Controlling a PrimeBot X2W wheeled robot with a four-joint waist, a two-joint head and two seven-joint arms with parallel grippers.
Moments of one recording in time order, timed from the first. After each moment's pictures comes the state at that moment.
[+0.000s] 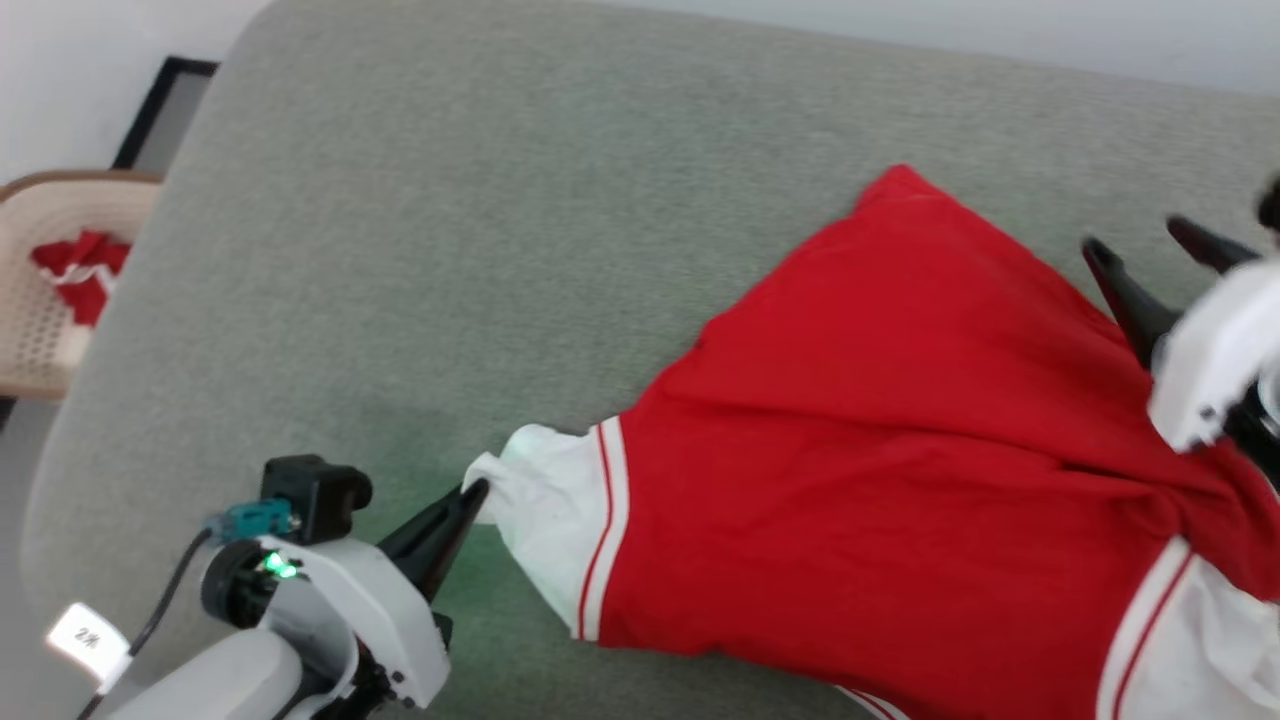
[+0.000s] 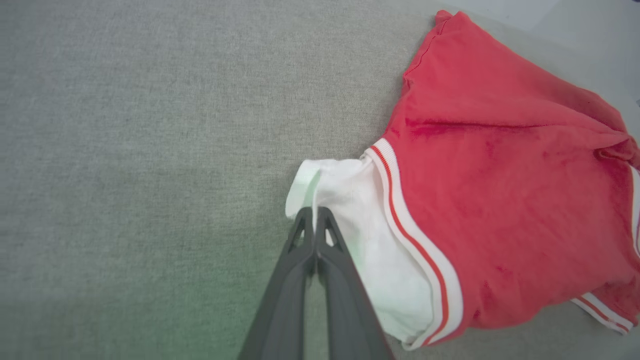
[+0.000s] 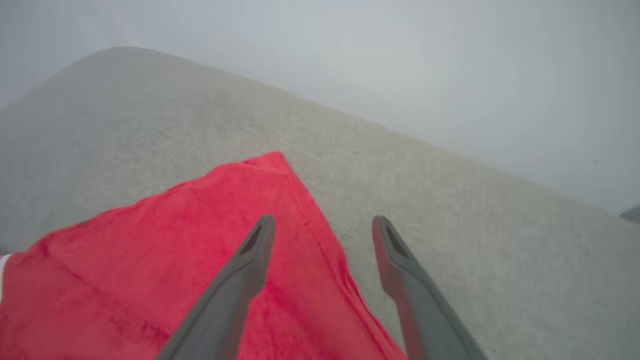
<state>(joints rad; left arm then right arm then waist) -0.46 0.77 -0.89 0.03 -1.11 0.13 -0.08 -0.50 -0.40 0.07 -0.02 0.42 0.13 0.62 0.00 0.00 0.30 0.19</state>
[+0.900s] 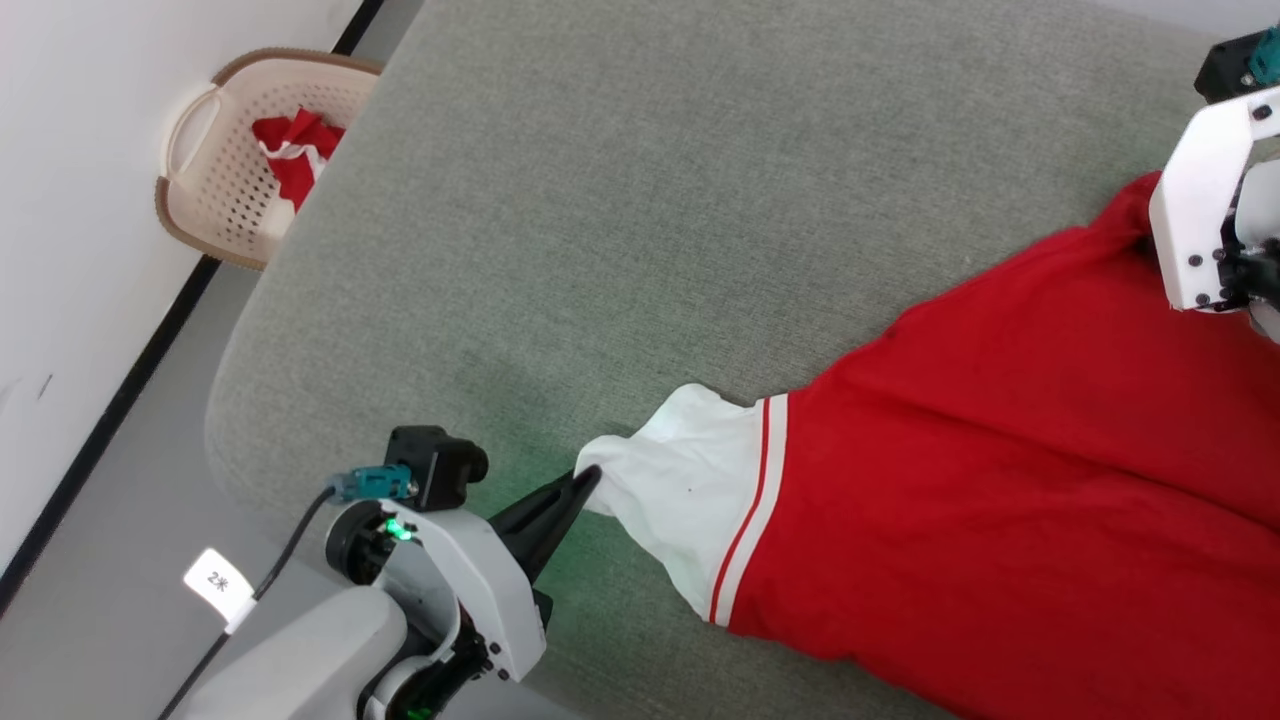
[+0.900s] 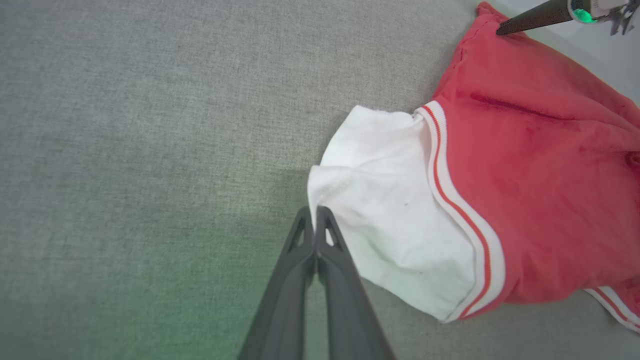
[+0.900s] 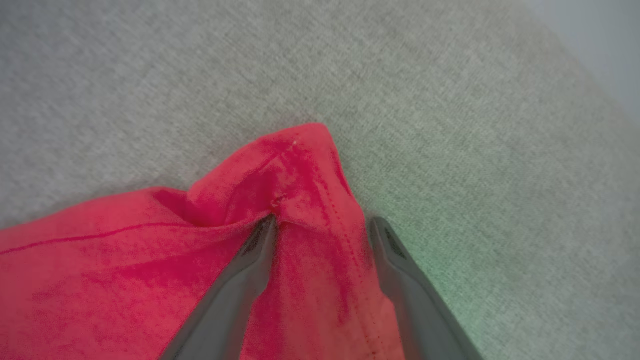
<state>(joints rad) -0.58 0.57 -0.96 0.23 -1.08 -0.02 -0.08 -1.17 -0.43 0.64 1.04 0.54 0.13 0.71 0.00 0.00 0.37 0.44</state>
